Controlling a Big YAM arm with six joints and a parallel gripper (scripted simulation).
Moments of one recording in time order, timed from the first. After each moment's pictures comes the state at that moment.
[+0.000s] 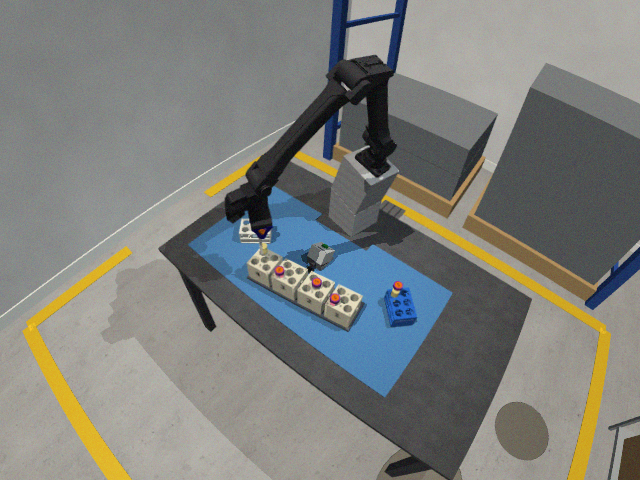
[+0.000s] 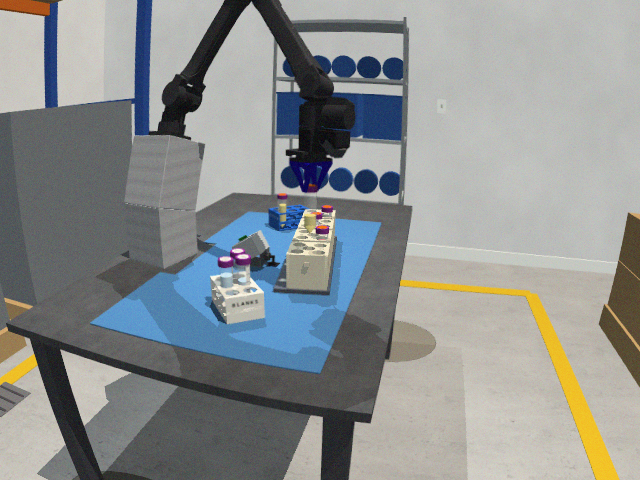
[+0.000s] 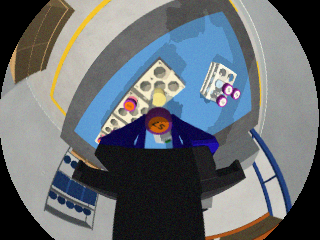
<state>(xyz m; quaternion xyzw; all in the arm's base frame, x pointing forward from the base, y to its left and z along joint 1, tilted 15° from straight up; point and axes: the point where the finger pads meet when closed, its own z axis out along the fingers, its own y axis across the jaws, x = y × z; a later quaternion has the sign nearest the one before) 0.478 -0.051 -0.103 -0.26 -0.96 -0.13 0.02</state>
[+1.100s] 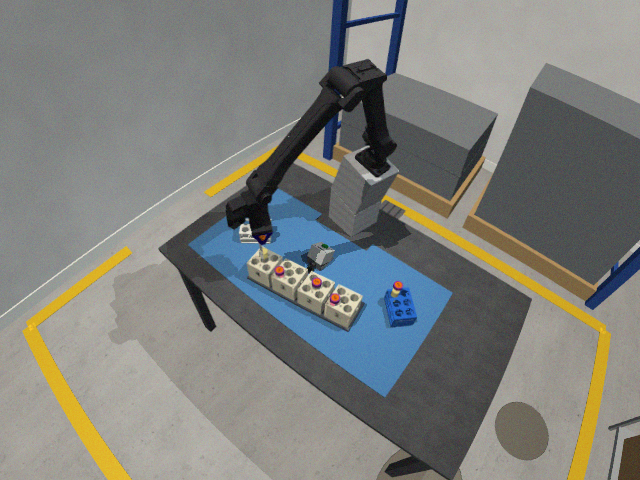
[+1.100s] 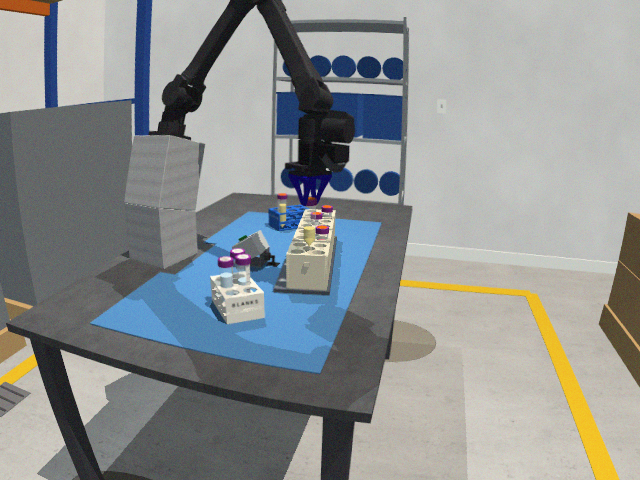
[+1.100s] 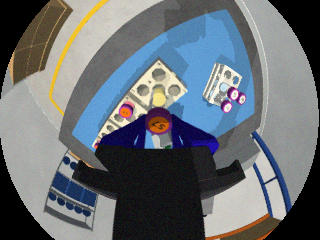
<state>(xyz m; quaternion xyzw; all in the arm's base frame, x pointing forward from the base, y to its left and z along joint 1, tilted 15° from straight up) 0.479 -0.045 -0.133 -0.26 -0.96 -0.13 0.02</state>
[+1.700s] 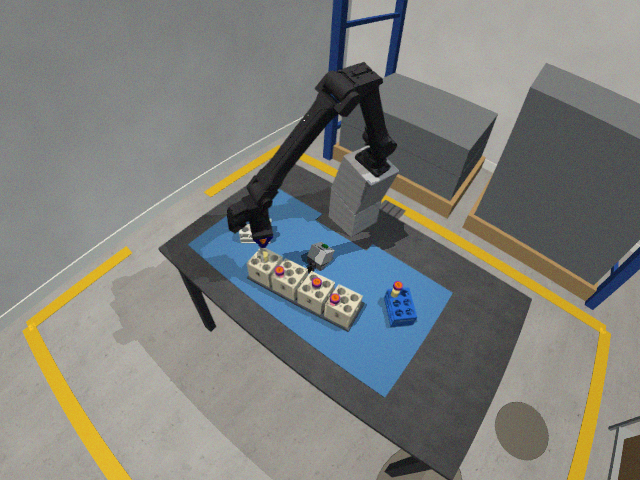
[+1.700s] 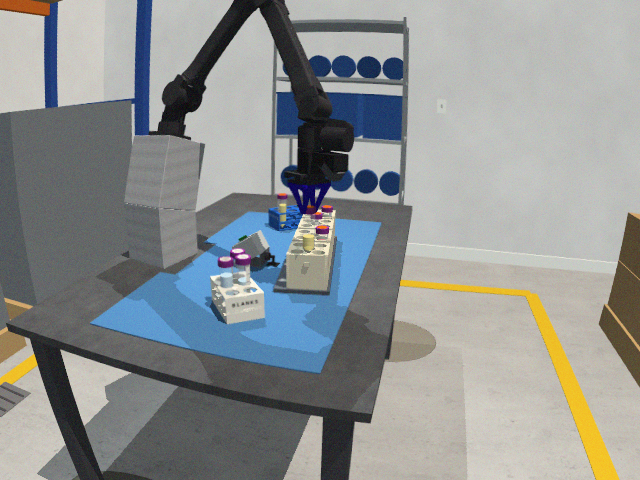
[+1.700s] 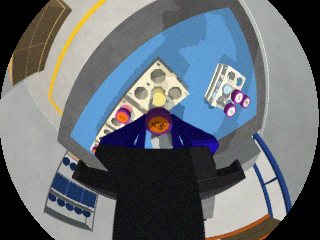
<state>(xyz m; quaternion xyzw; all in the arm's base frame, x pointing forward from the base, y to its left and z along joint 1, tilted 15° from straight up) 0.478 -0.041 -0.152 -0.26 -0.96 -0.13 0.02</state>
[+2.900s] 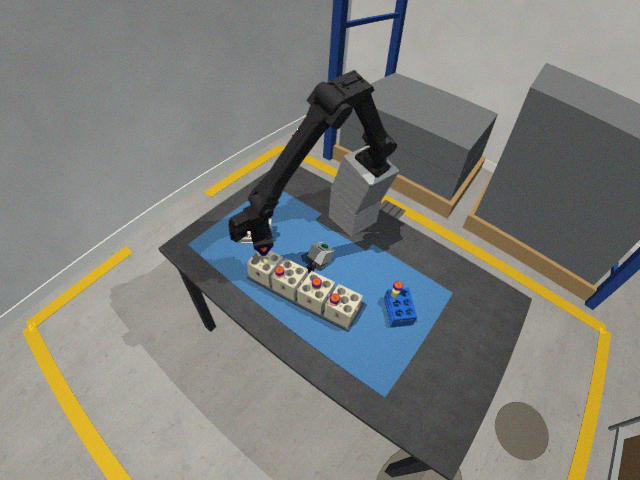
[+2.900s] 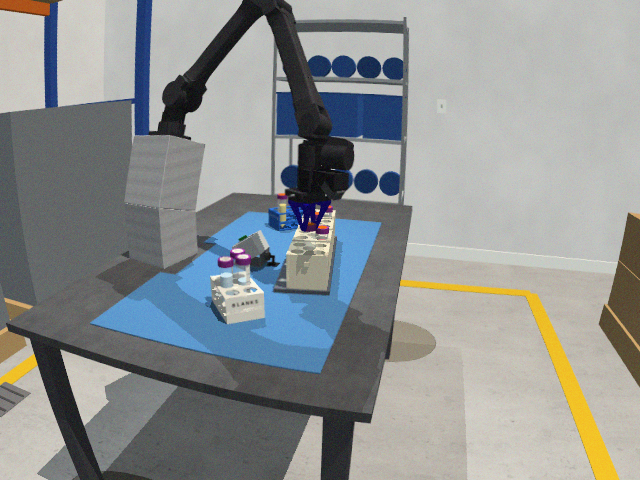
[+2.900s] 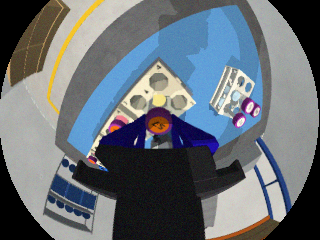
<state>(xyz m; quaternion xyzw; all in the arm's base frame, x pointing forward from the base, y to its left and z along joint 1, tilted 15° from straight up) 0.481 -0.029 -0.192 -0.26 -0.96 -0.13 0.02</state>
